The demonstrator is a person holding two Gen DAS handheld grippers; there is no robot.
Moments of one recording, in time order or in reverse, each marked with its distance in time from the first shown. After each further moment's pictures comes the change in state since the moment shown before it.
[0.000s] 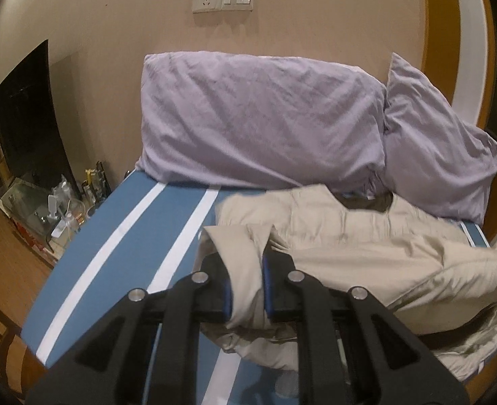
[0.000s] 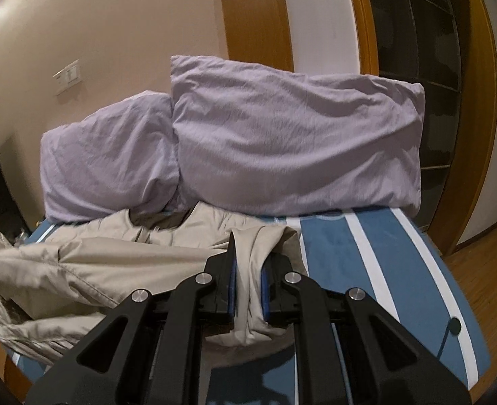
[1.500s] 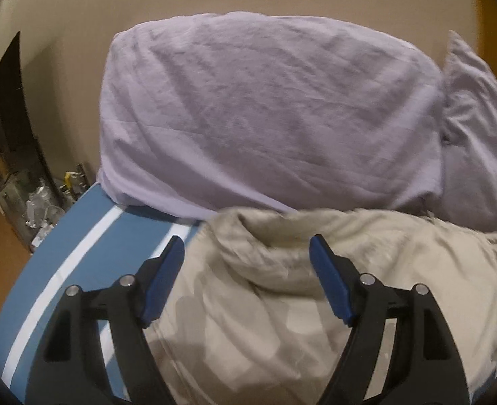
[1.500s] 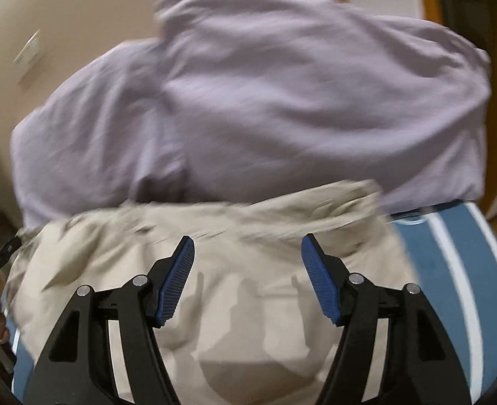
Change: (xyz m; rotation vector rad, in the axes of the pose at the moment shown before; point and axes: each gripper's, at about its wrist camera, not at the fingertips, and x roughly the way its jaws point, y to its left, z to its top) left arm 0.171 -0.031 0.053 -0.024 0.040 0.044; right arm 0.183 0.070 0.031 0.041 0.205 0.063
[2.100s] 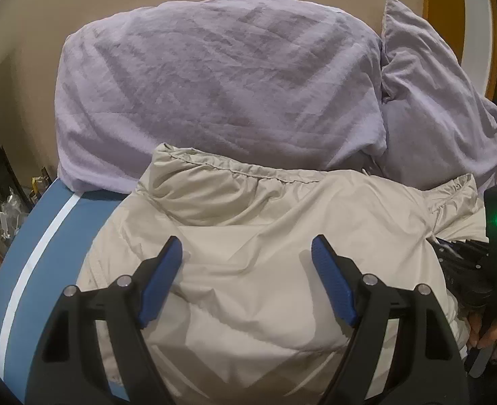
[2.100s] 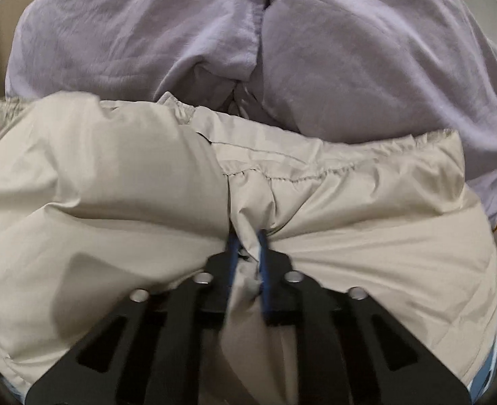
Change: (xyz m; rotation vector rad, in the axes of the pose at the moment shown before) left arm -0.013 -0.045 -0.032 0.105 0.049 -0.133; right arm 0.078 0.085 -0.047 -0.289 0.192 -0.115
